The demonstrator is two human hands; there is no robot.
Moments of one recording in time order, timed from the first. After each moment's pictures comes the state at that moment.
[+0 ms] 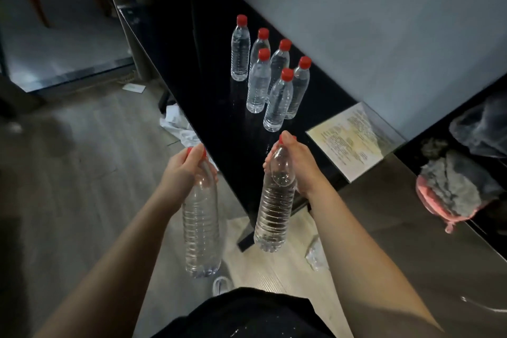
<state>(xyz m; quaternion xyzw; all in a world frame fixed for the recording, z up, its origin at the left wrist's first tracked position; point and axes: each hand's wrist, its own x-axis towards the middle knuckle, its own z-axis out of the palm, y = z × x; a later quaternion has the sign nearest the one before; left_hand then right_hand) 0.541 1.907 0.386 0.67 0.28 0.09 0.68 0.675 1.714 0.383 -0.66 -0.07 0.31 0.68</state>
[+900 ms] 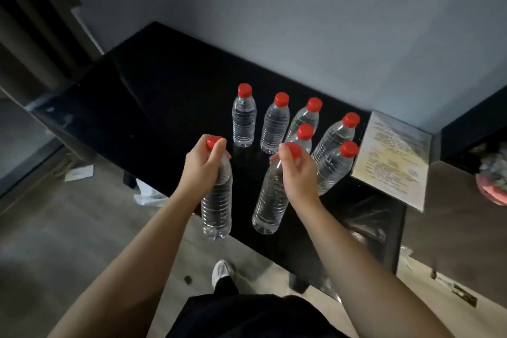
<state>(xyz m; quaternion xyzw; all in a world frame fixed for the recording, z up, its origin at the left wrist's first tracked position) 0.841 2.160 0.381 0.80 0.08 -0.01 0.60 0.826 1.971 0.370 -0.76 0.08 -0.08 0.64</state>
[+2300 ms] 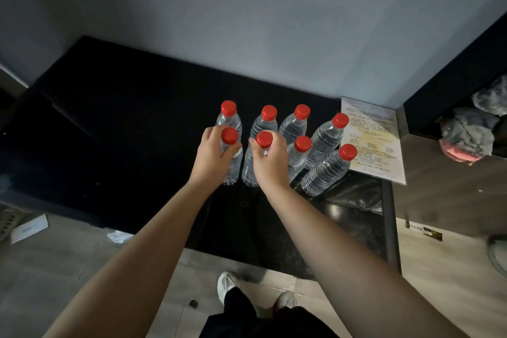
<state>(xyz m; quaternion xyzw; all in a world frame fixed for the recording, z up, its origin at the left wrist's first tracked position) 0.948 2.148 0.359 0.86 -0.10 -0.03 0.50 0.908 2.028 0.362 -0.81 0.23 -0.14 0.52</state>
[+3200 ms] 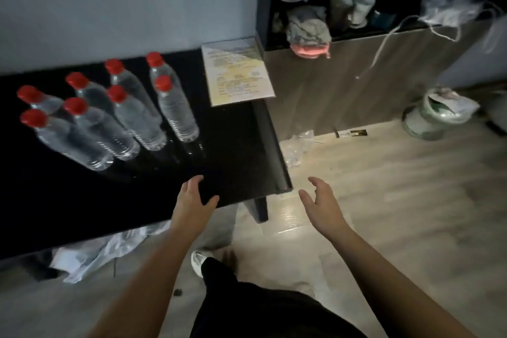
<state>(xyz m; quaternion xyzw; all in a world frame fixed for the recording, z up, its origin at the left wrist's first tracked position) 0.678 2.004 0.301 0.90 -0.18 -0.24 0.30 0.483 1.804 0.293 -0.77 0.47 -0.03 0.43</state>
